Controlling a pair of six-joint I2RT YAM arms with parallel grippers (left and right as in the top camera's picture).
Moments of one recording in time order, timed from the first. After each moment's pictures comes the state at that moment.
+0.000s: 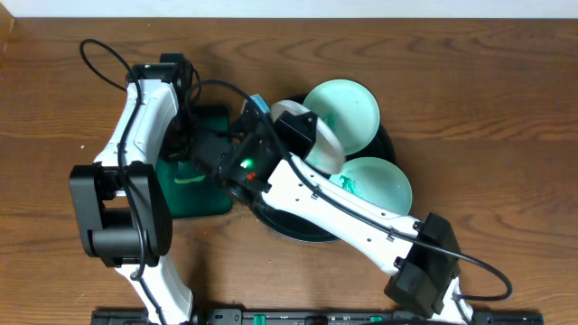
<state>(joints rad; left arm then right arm) 0.01 1.96 1.54 -1.27 -0.11 -0.53 1.04 2.07 2.01 -1.45 1.17 0.15</state>
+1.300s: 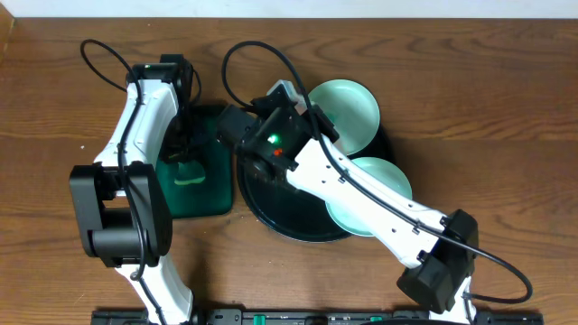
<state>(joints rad) 0.01 1.96 1.54 -1.28 -0.11 -0.52 0.95 2.03 2.04 -1.51 0.86 0.34</state>
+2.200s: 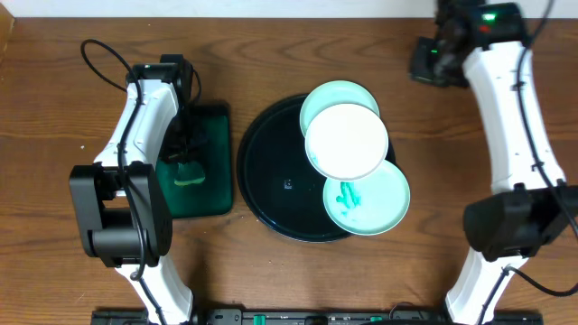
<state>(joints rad) 0.01 1.96 1.54 -1.28 -0.11 -0.51 0.11 2.02 2.16 -1.39 0.01 0.39</state>
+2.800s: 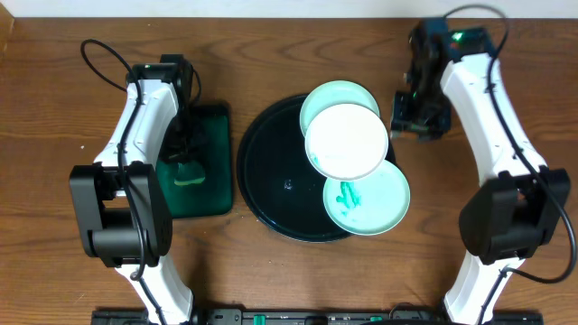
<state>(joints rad) 0.01 1.96 1.54 -1.28 -0.11 -0.51 0.17 2.01 1.85 -1.47 -0.10 0.35</state>
